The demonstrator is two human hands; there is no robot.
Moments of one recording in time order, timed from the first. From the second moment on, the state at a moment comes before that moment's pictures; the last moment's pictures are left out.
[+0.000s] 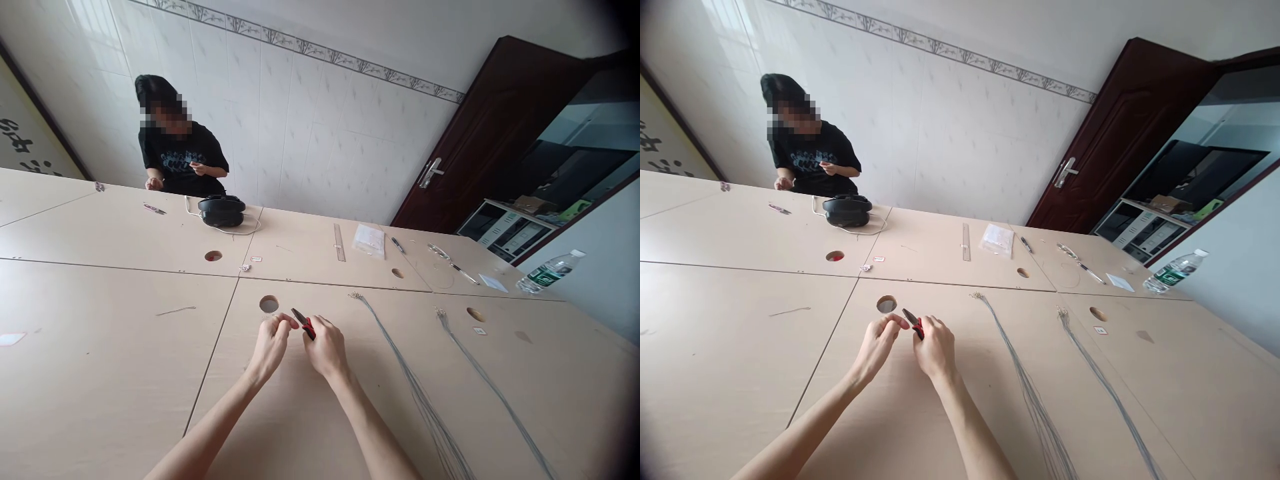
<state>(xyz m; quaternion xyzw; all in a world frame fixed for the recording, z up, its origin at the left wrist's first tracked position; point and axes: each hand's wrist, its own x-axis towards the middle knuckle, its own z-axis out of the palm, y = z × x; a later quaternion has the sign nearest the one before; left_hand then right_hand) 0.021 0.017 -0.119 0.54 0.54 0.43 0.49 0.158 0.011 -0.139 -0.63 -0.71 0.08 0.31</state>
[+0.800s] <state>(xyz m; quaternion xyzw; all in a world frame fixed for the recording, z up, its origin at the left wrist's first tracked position) 0.017 0.022 -0.033 0.53 0.53 0.45 0.49 0.157 0.010 -0.071 -0.58 -0.70 0.06 0.41</state>
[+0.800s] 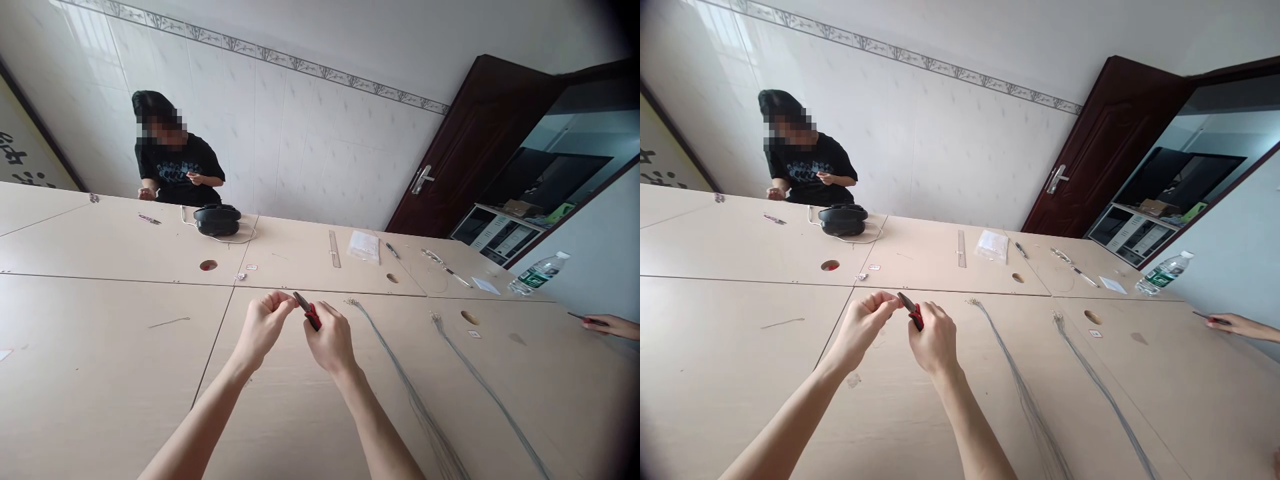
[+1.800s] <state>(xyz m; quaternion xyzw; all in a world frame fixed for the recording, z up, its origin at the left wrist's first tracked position) -0.008 0.006 -0.010 0.60 0.50 0.35 0.51 0.156 -0.006 -0.030 -0.43 -0.68 0.30 0.52</state>
